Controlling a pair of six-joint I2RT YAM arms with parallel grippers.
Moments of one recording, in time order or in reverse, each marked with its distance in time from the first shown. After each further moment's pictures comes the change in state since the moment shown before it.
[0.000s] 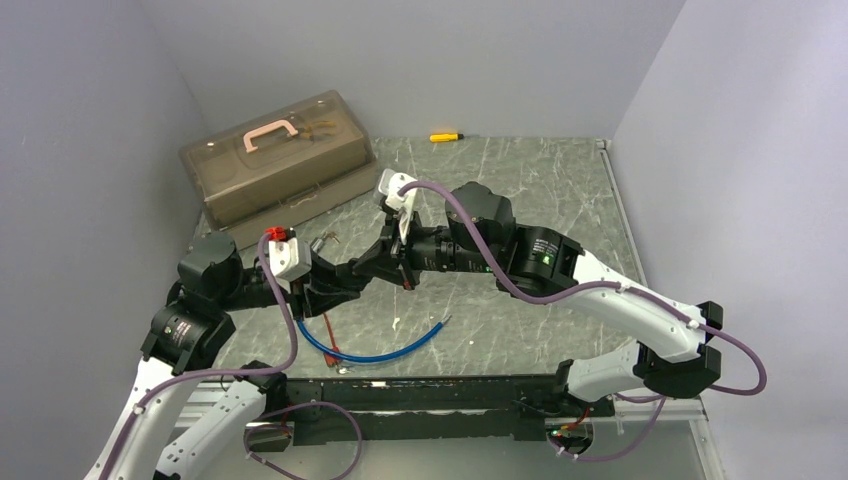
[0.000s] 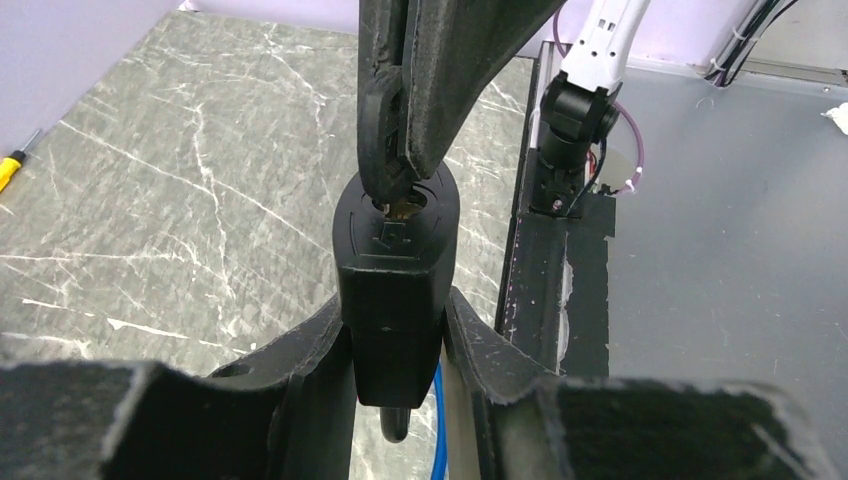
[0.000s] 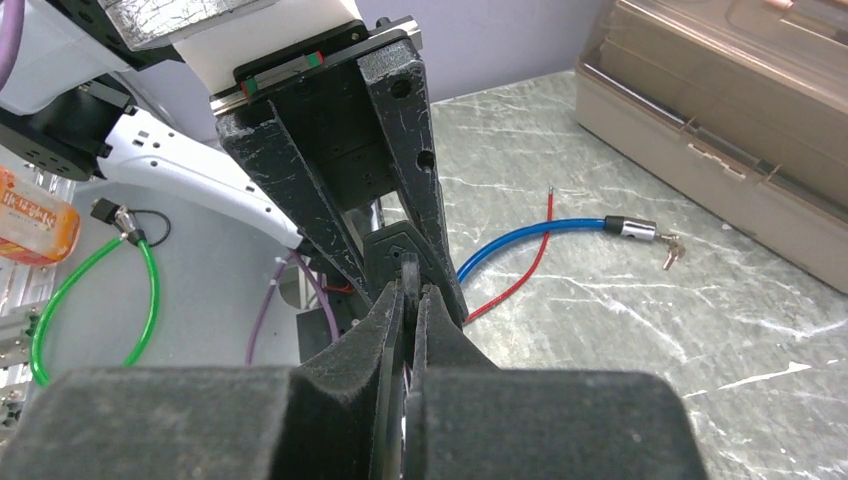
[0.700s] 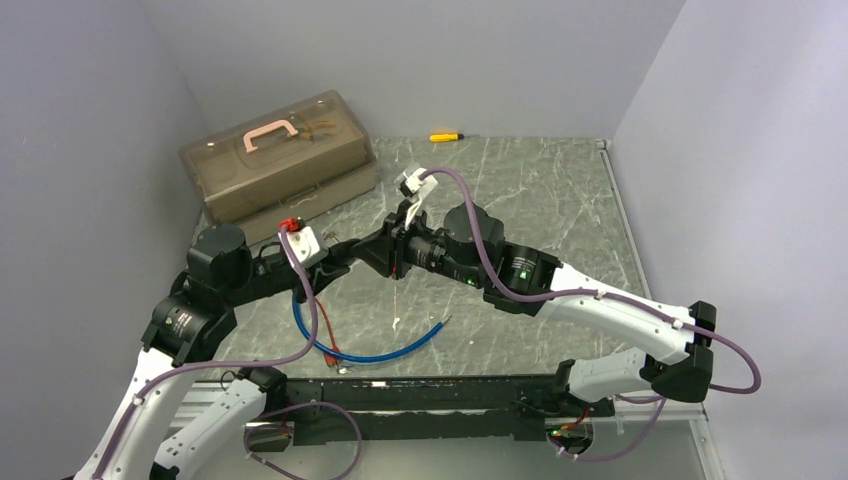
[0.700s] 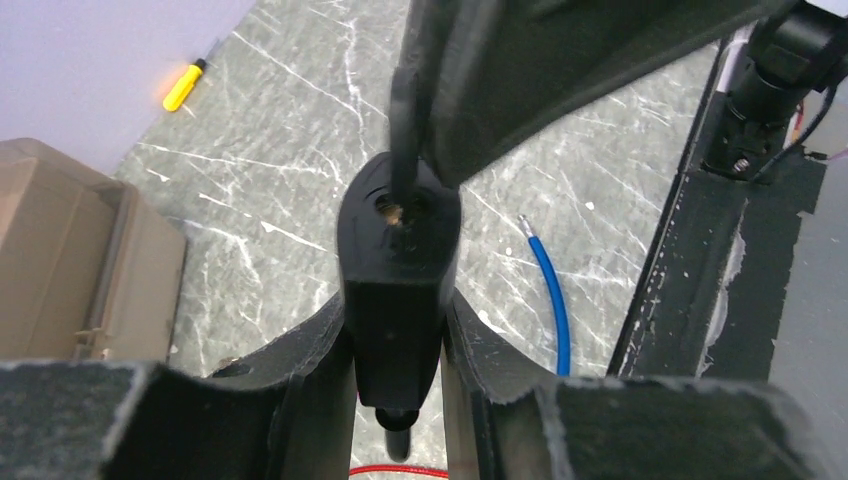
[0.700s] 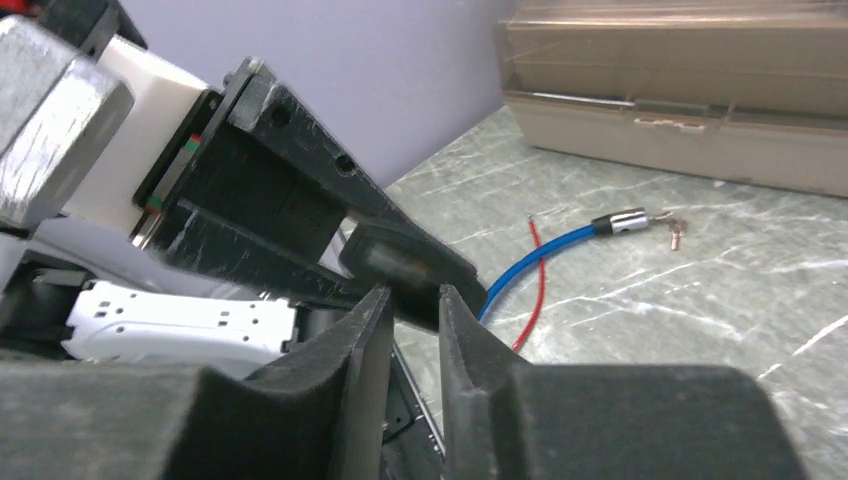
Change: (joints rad) left arm -0.014 0.047 0.047 -0.114 -0.339 0.175; right arm -0.013 -0.048 -0.279 0.349 0.252 0.306
